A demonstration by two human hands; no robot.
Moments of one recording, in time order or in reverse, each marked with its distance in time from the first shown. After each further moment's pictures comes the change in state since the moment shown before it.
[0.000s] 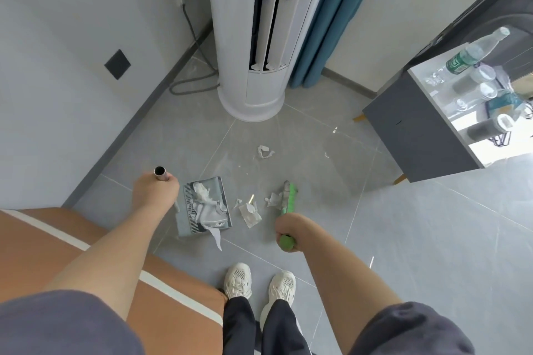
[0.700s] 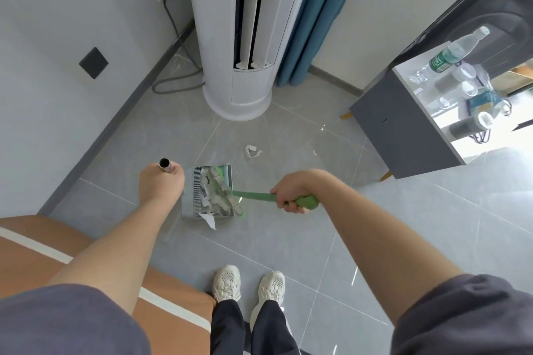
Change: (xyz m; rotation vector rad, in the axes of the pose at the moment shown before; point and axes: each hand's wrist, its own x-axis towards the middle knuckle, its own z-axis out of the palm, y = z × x) left_hand -0.001 0.039 0.033 -0.117 -0.002 0.067; right_hand -0.019 -0.051 -0.088 -0.316 -0.185 0.017
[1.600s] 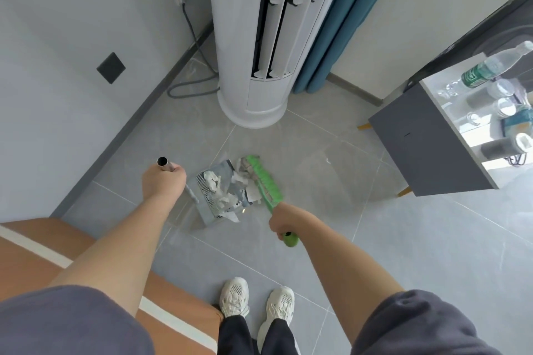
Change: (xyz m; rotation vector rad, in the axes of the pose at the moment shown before) left_hand 0.070 0.002 0.004 0.016 0.015 -0.114; right_hand 0.075 -0.034 0.026 -0.456 0.202 -0.061
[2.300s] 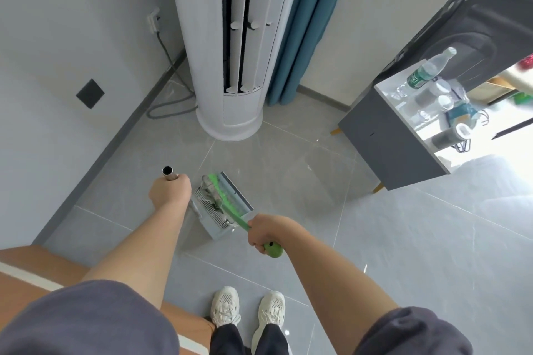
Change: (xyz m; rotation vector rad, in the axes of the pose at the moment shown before) left_hand -0.067 0.032 0.017 -0.205 -0.047 -0.162; right_hand -0.077 0.012 0.022 0.099 0.001 -0.097
